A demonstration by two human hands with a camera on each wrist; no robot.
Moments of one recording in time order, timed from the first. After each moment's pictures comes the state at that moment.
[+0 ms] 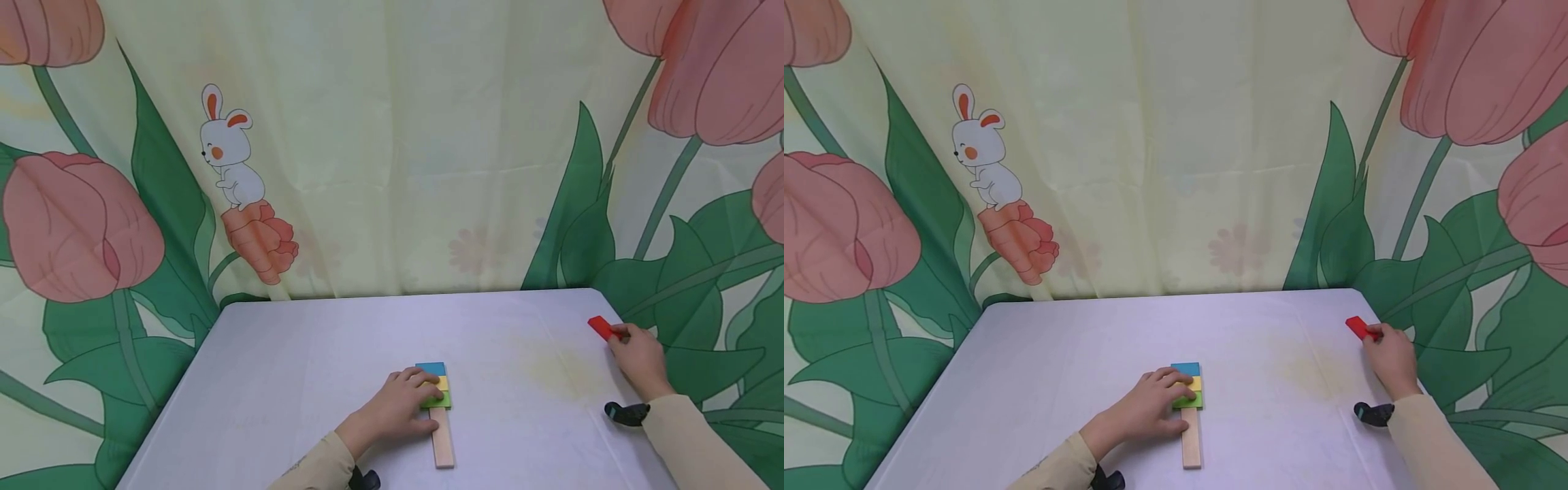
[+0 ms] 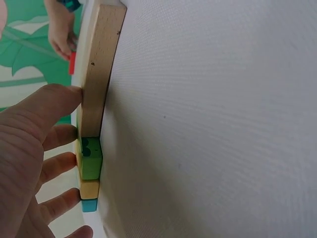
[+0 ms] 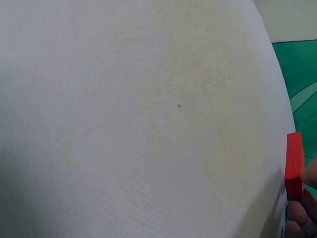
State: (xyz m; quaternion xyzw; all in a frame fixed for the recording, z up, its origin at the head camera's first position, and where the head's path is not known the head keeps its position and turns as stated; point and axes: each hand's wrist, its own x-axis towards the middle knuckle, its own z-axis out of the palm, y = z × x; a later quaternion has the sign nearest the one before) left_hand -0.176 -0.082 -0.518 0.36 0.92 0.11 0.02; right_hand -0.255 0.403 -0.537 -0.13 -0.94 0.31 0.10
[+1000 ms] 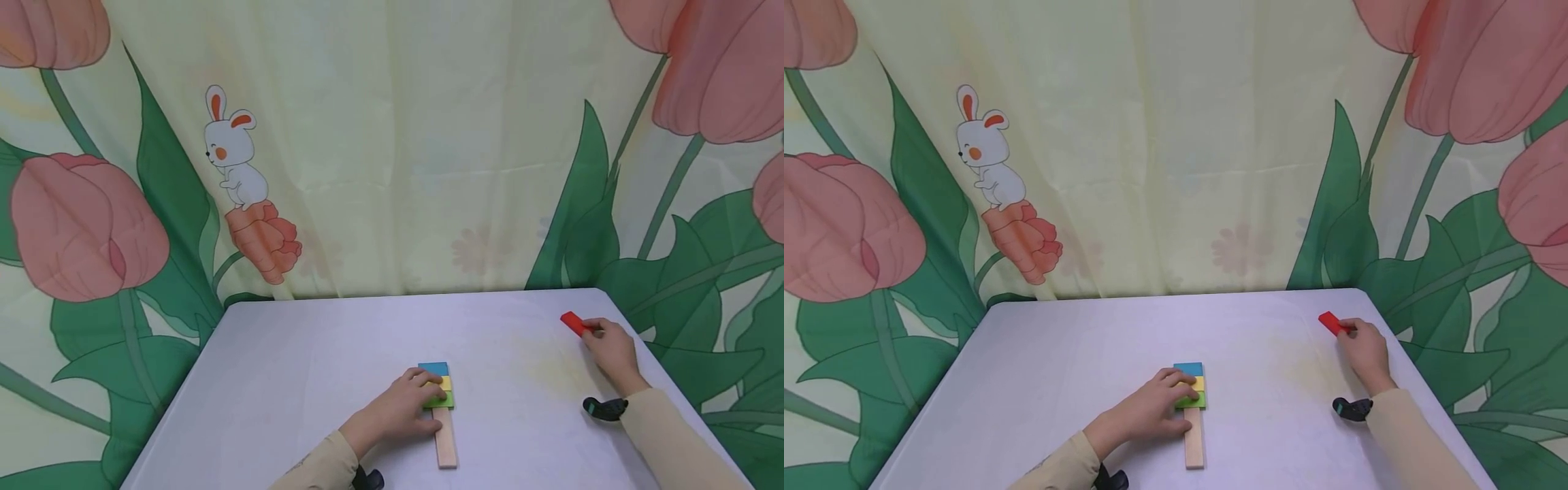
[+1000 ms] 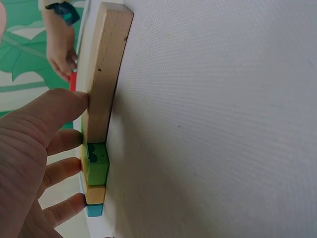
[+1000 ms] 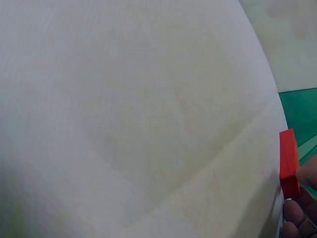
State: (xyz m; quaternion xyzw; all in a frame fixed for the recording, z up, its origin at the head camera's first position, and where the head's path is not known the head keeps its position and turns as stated) left_hand -0.177 -0.078 -0.518 0.34 0.93 0.15 0.07; right_hand -0.275 0.360 -0.547 -0.11 -0.92 0.36 0.09
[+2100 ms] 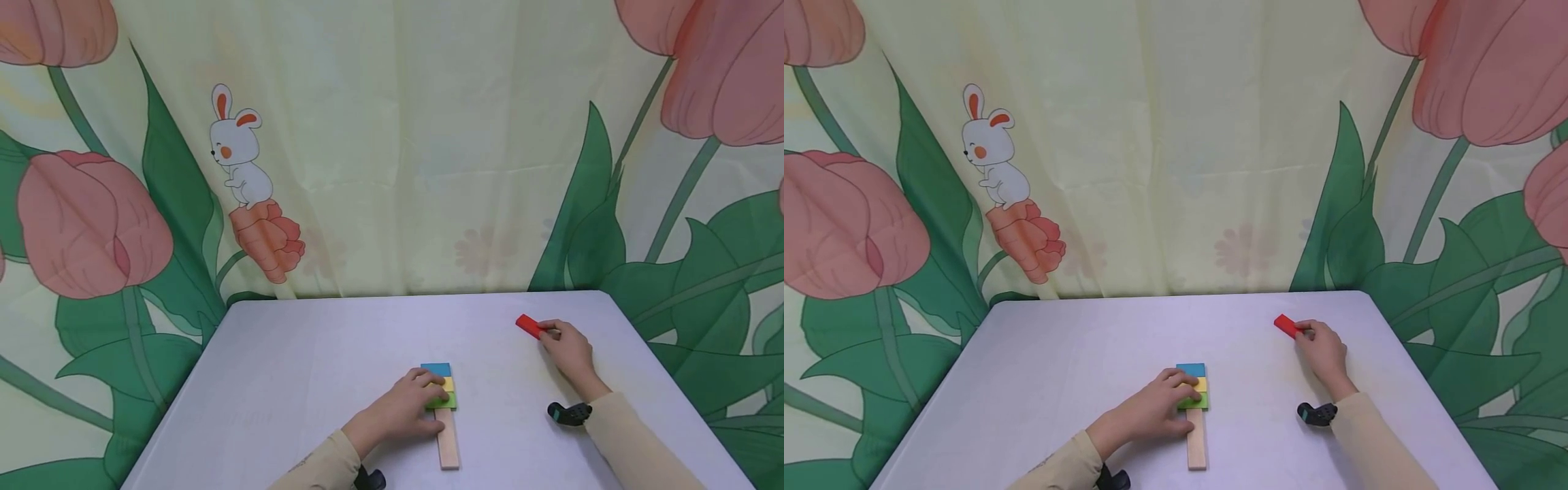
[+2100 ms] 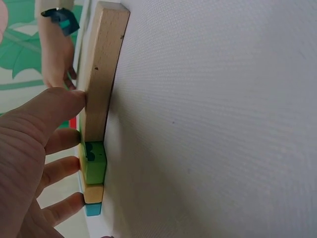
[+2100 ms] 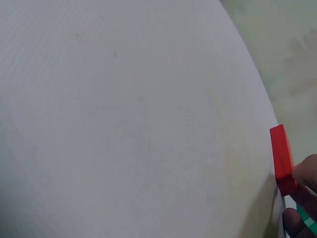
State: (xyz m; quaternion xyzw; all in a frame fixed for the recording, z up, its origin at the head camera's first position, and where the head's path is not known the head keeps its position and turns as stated) left_hand -0.177 -0.078 -0.516 0.33 0.93 0.15 0.08; right_hand -0.279 0.287 -0.548 -0.05 -0.93 0.37 0.07
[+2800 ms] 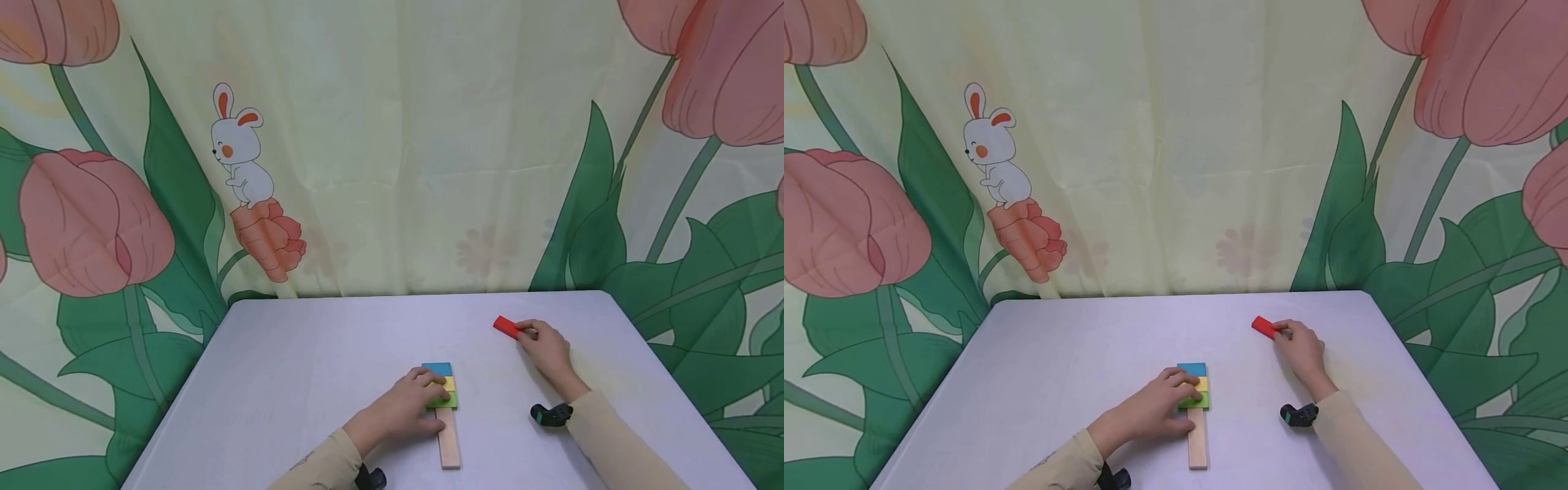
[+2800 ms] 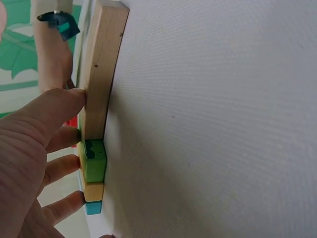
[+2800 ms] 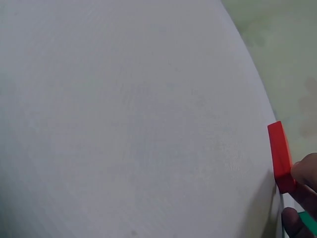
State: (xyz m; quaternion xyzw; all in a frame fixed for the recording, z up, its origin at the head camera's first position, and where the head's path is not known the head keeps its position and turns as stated) left_hand -0.177 -0.078 -0.514 0.34 0.93 0.14 0.08; right_hand -0.280 0.247 -0.548 -0.02 -0.93 0.36 0.07
